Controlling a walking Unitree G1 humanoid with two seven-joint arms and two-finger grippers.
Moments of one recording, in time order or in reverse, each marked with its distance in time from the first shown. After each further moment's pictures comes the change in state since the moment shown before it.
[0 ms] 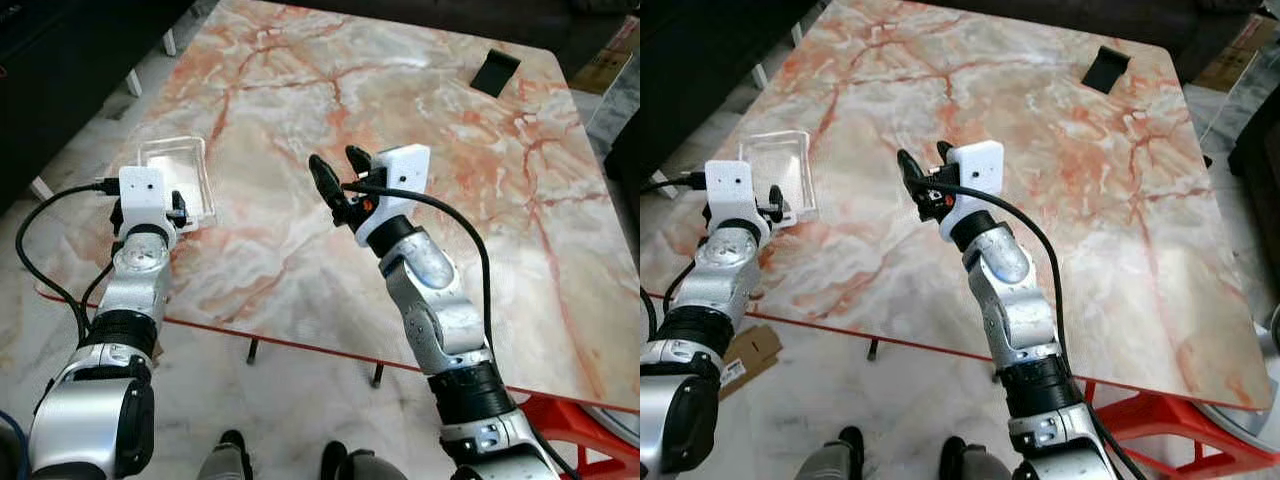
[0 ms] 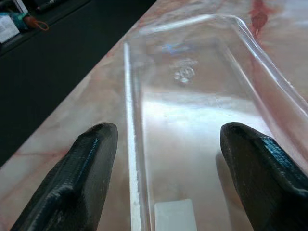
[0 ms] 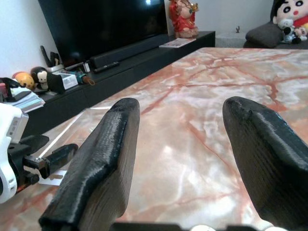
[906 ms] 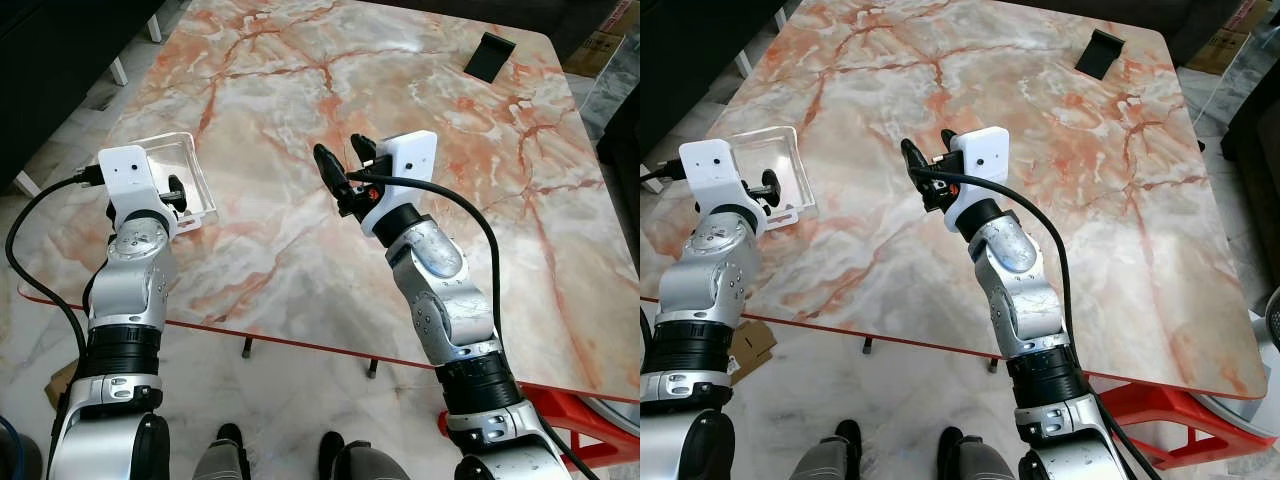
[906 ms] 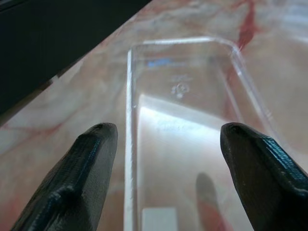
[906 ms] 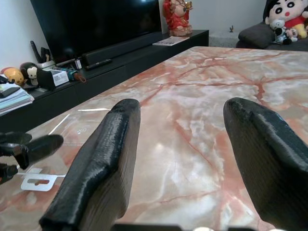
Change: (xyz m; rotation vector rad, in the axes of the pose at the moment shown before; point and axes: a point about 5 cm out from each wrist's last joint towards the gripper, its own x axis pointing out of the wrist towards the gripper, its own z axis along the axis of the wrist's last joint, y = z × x) left arm -0.025 0.000 0.029 -0.173 0.051 0.050; right arm 0.004 -0.005 0.010 -0.034 -0.008 0.007
